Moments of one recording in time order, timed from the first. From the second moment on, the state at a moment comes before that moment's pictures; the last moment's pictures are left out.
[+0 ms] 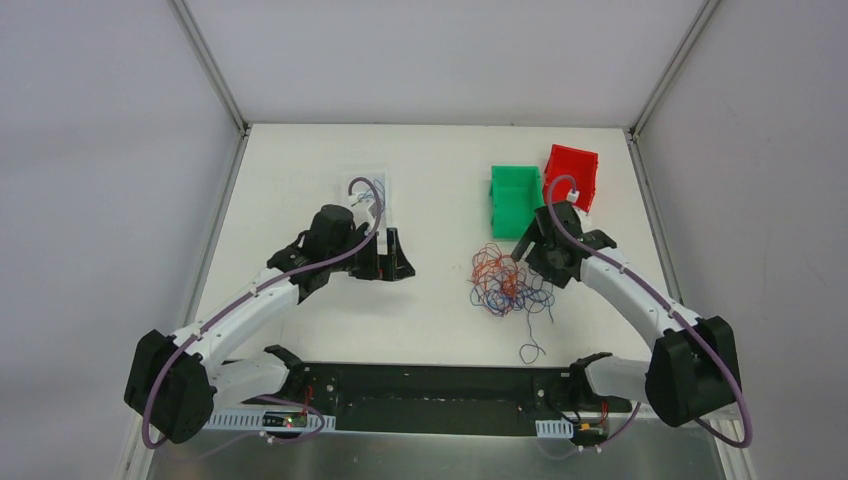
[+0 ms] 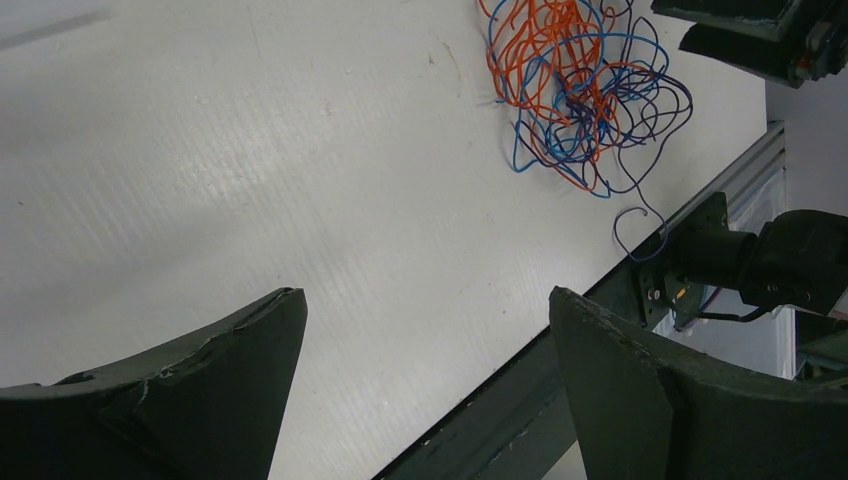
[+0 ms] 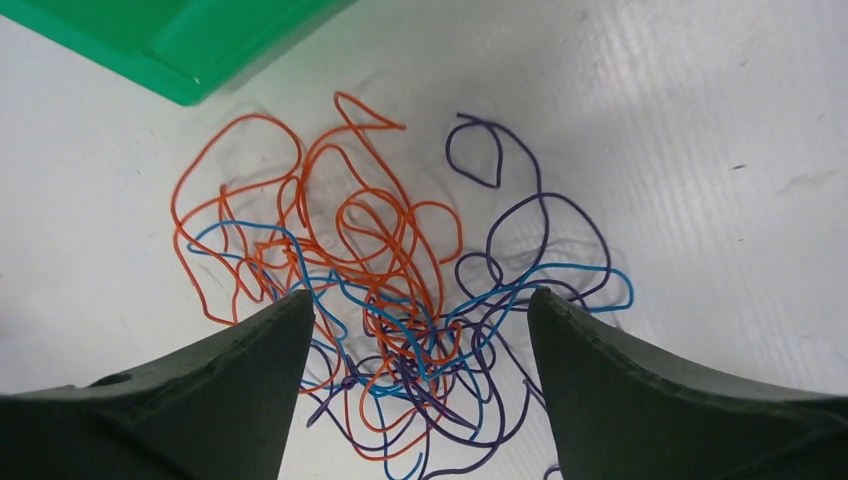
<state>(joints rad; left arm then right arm) -0.53 1.08 0.70 -0.28 0.33 -0.53 0.38 1.23 0.83 -0.68 0.23 0.86</state>
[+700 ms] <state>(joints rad) -0.60 1.16 0.68 -0.20 0.31 -0.56 0.83 1.40 0.95 -0.49 0.02 0.98</state>
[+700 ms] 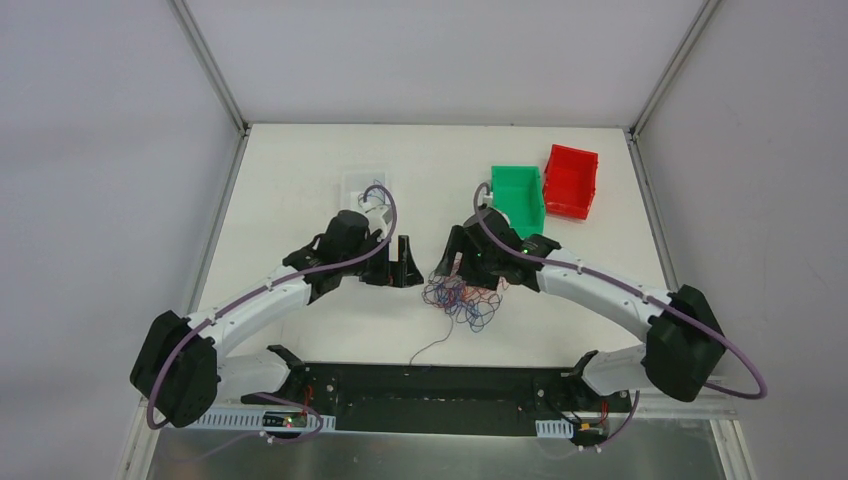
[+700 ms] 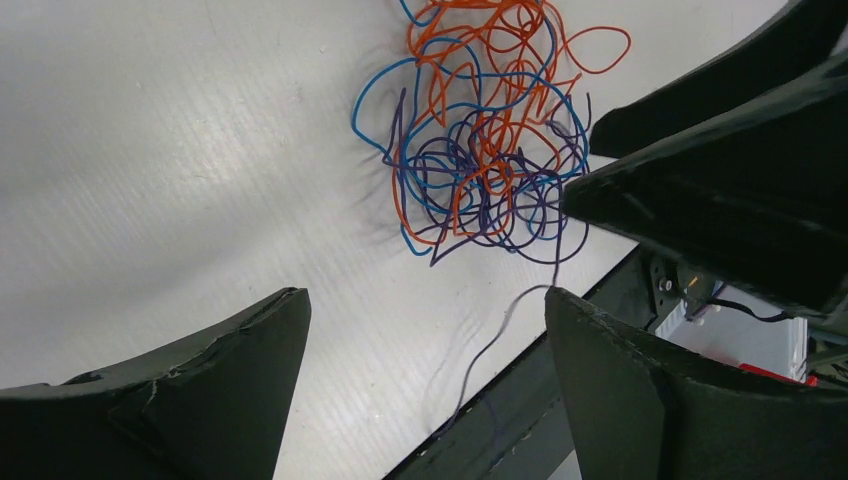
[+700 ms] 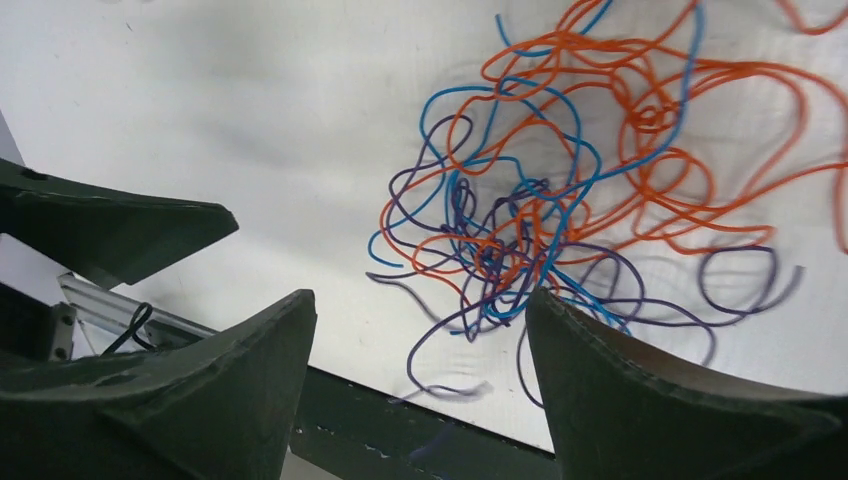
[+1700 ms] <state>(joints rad) -0.80 1.46 0.74 -0.12 0.28 -0.61 0.80 1.15 0.74 -0.60 0.05 0.86</state>
